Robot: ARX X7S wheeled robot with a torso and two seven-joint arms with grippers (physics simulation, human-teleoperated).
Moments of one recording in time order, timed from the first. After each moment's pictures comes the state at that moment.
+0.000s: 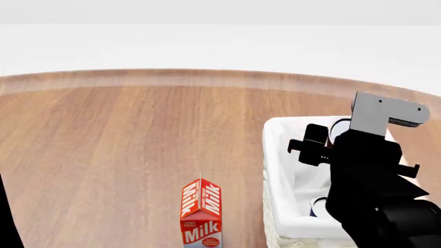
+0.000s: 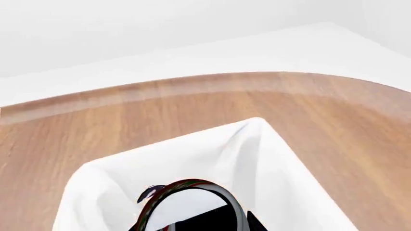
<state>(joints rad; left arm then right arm) -0.67 -1.08 1.22 1.01 -0.30 -0.02 -1.31 1.14 0.51 -1.08 0.68 1.37 0.25 0.56</state>
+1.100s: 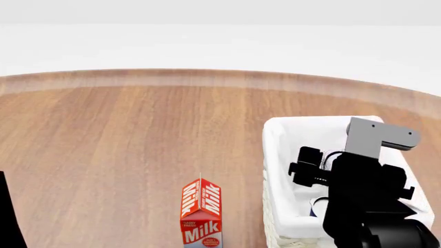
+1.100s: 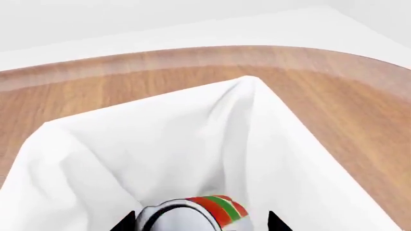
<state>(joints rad) -0.65 -1.08 1.21 0.99 -0.29 -0.01 -1.30 1.09 0.44 -1.09 0.84 1.33 0.22 0.49</state>
